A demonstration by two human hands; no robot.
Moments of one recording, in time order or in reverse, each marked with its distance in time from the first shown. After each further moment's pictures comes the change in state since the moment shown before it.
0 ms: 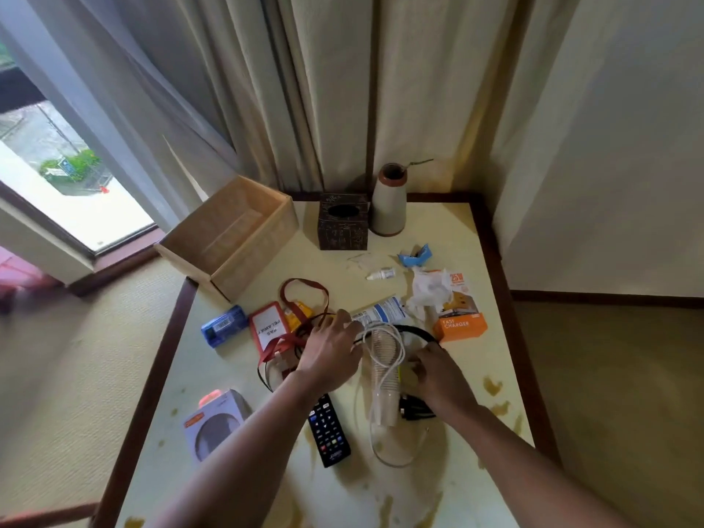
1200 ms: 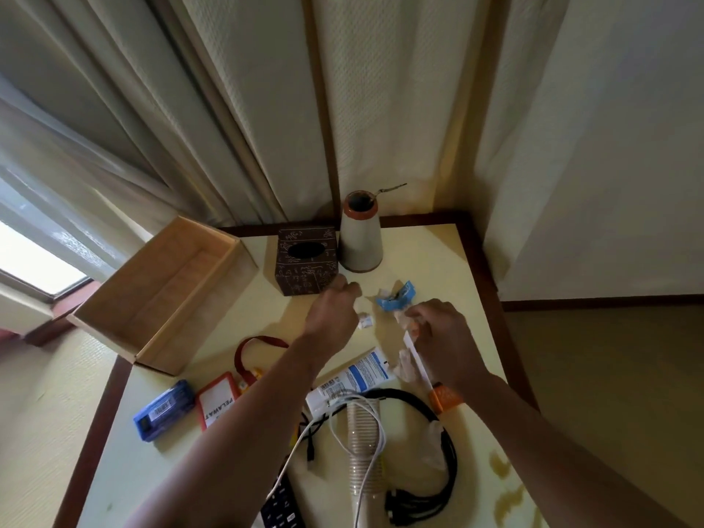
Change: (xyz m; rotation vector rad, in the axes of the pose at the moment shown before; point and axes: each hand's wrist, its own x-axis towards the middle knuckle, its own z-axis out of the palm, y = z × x) left_hand 0.192 0.018 -0.018 0.040 0.069 0.015; right_hand 0.124 0.001 -0.101 0.170 0.415 -0.226
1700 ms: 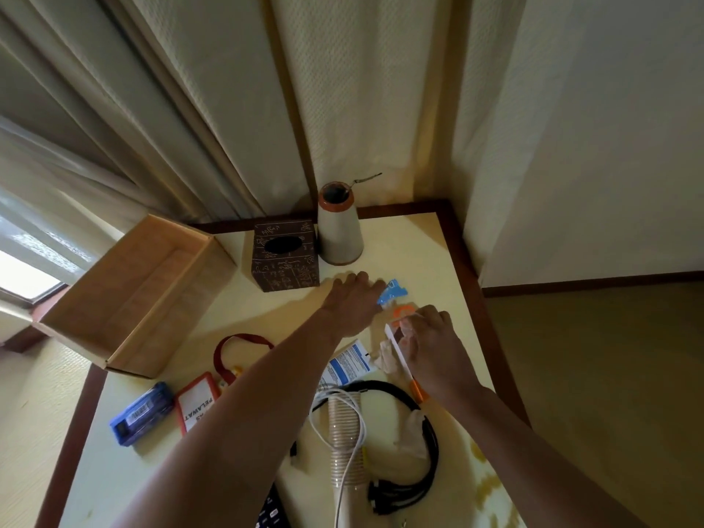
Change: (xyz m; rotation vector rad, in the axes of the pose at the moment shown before) left_hand 0.042 0.037 0.036 0.410 -0.206 0.264; right_hand -0.029 0.009 -0.003 -0.207 -0.134 0.079
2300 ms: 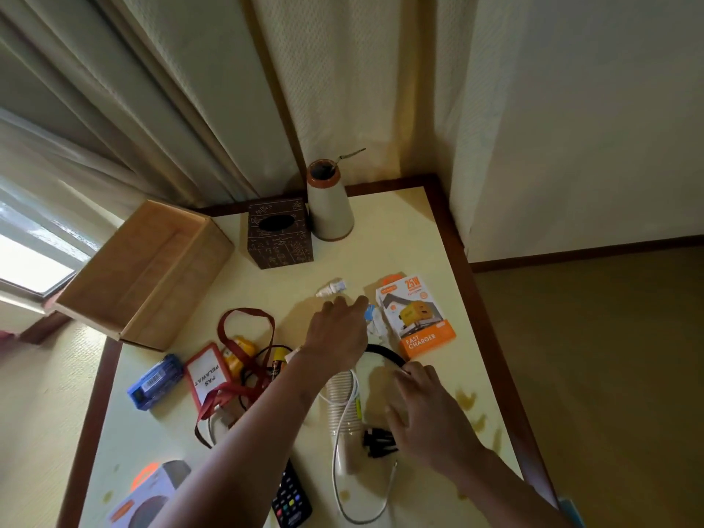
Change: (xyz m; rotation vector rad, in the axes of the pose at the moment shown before) left_hand -0.110 0.052 -0.017 -0.248 -0.113 -0.188; right_hand -0.132 -0.009 0.021 0.006 -0.269 0.006
